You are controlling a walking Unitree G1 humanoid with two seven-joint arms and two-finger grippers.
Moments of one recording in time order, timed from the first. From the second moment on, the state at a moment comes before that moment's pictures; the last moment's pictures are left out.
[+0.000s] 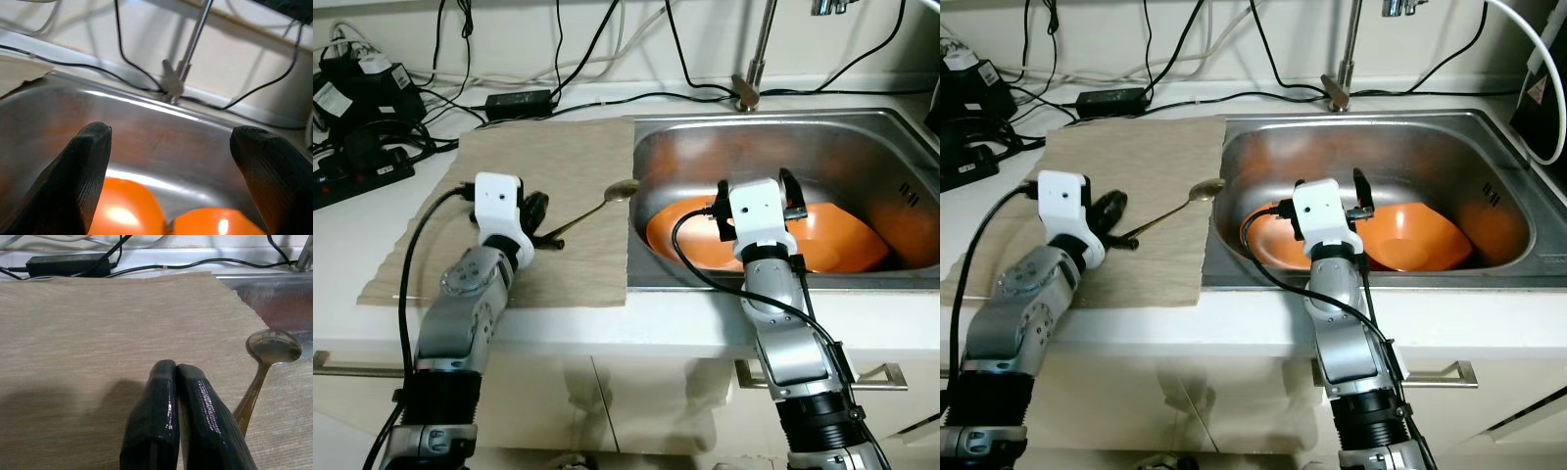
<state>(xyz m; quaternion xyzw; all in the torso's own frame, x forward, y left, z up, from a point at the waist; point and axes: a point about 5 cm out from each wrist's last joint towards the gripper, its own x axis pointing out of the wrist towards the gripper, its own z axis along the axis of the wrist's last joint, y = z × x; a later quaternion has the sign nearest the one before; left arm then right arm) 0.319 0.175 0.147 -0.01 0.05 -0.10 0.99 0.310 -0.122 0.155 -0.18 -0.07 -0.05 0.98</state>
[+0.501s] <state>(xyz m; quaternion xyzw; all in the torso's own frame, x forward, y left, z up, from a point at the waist) 0.309 0.173 0.188 0.04 0.04 -0.19 0.98 0.314 -0.119 0.149 -0.17 -0.05 -0.04 0.98</state>
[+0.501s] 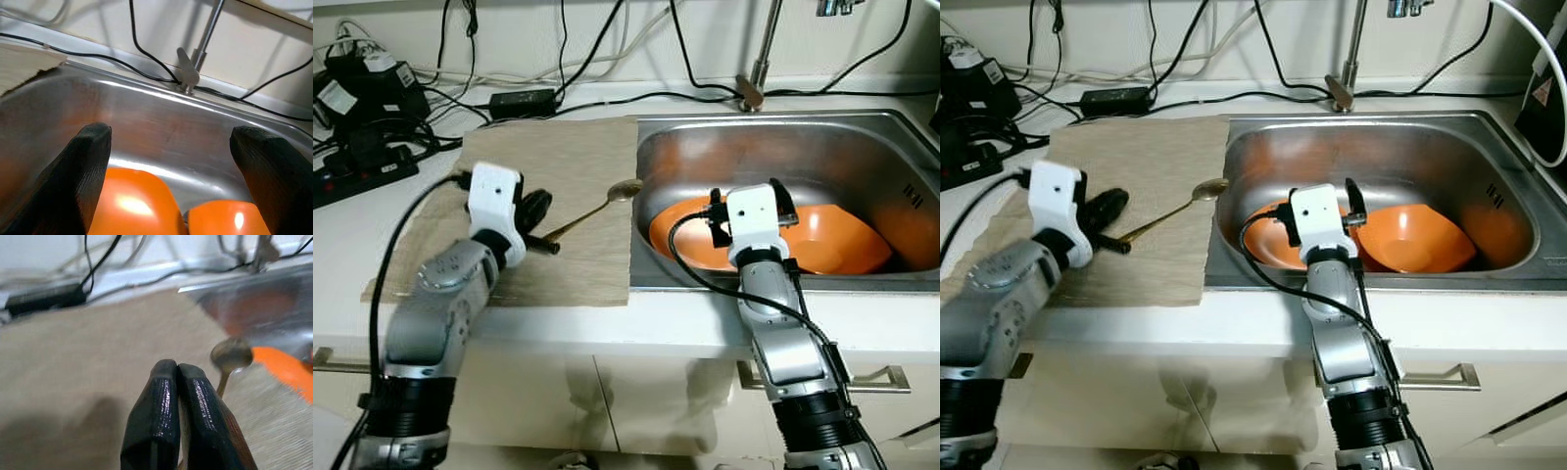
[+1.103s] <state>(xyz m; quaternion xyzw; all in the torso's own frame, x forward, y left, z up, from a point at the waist) 0.306 0.166 0.154 0.04 0.10 -0.20 0.97 0.321 -0.115 0.148 -0.16 -0.04 -0.02 0.99</state>
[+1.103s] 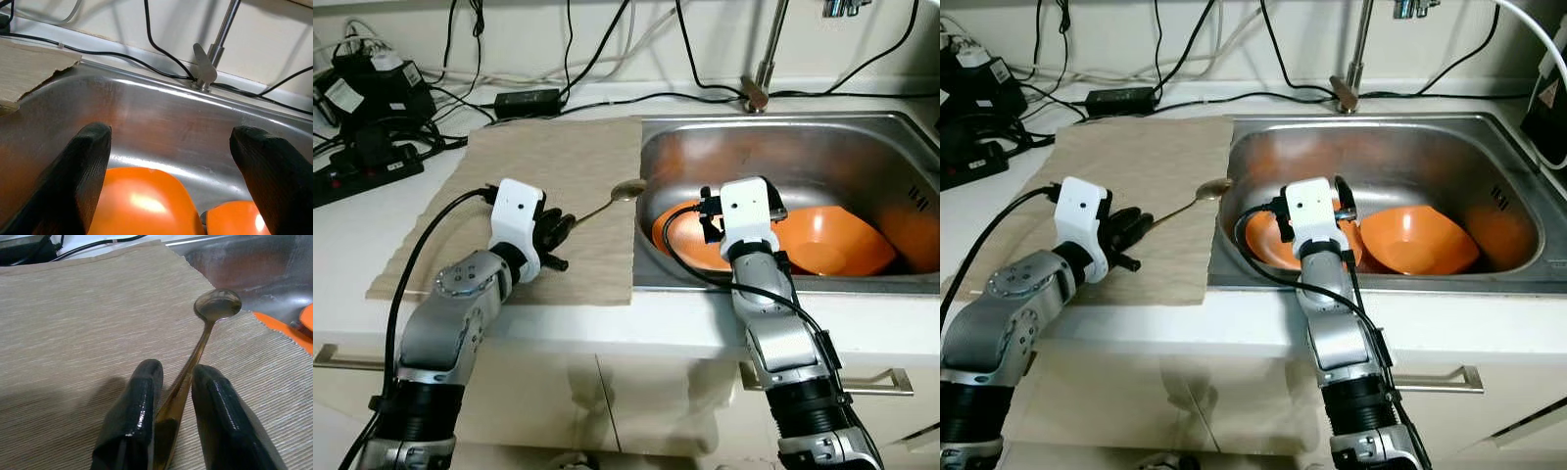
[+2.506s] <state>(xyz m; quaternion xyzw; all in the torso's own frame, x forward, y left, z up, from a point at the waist) 0.310 0.157 0.155 0.06 0.12 -0.34 0.93 0.314 -0.109 0.163 -0.13 -0.06 0.01 0.99</state>
